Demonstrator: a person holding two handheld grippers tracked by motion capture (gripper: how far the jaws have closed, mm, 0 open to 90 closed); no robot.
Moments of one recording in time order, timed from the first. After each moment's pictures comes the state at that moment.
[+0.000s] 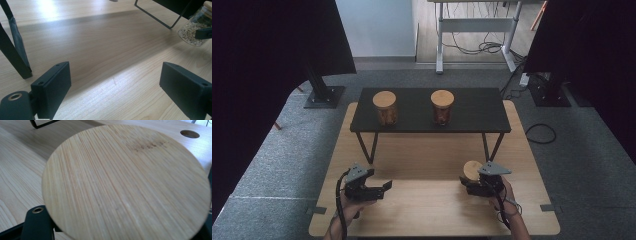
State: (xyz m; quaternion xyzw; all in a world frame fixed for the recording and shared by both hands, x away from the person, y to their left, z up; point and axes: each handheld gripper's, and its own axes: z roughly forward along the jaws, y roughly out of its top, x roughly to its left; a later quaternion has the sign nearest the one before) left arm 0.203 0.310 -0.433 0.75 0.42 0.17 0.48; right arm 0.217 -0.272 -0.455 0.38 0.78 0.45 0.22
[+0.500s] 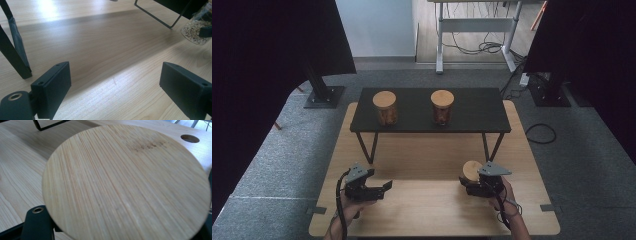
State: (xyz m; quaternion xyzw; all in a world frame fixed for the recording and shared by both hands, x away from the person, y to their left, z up) left arm 0.203 0.308 -0.434 0.75 0.42 0.17 0.48; right arm 0.213 -0.272 -0.451 0.37 0.78 0.46 0.22
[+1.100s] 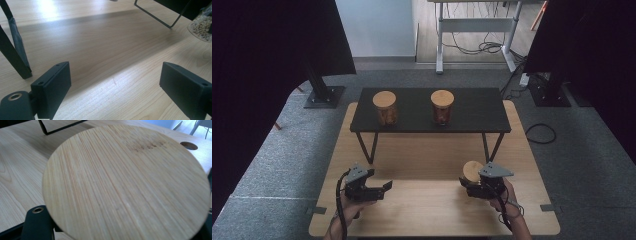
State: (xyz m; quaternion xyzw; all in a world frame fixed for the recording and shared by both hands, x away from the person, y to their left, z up) left arm 0.202 0.309 -0.433 0.75 0.42 0.17 0.48; right arm 0.203 -0.273 -0.440 0.36 0.78 0.46 0.23
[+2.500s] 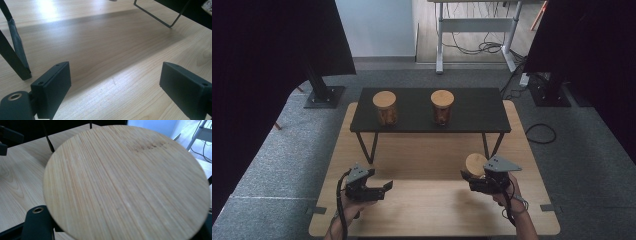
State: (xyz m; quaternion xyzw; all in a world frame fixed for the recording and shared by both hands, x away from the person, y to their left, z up) left arm 0.203 0.307 -0.433 0.75 0.42 0.18 0.48; right arm 0.200 -0.280 -0.411 0.34 0.76 0.49 0.24
